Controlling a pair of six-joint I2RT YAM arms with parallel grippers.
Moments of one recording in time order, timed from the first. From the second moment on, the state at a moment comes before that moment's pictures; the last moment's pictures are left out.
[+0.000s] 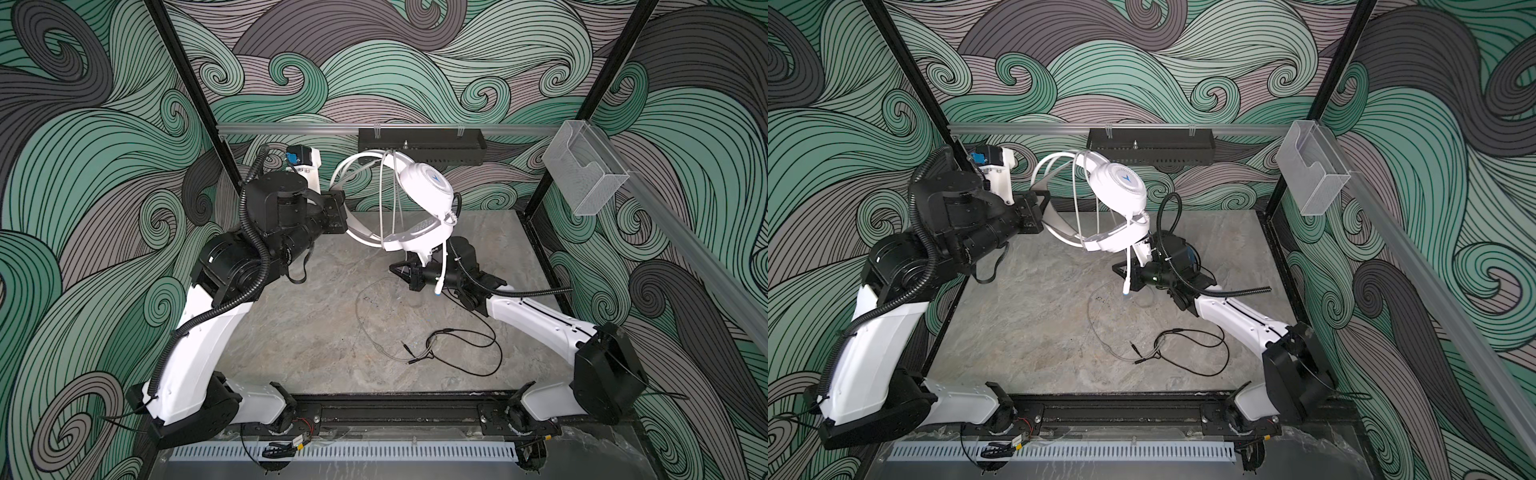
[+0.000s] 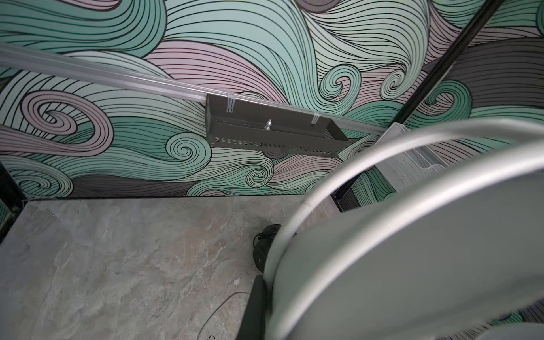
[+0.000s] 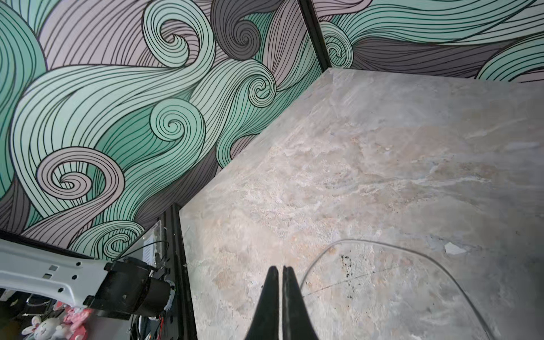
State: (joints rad) left arm -0.67 1.34 2.07 -0.98 -0.34 -0.46; right arm 0.64 1.42 0.99 0.06 -0.52 0.26
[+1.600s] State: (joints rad) left arm -0.68 1.43 1.43 -0.15 -0.78 0.16; right arm 1.05 1.29 1.52 -0.98 0.18 -0.08
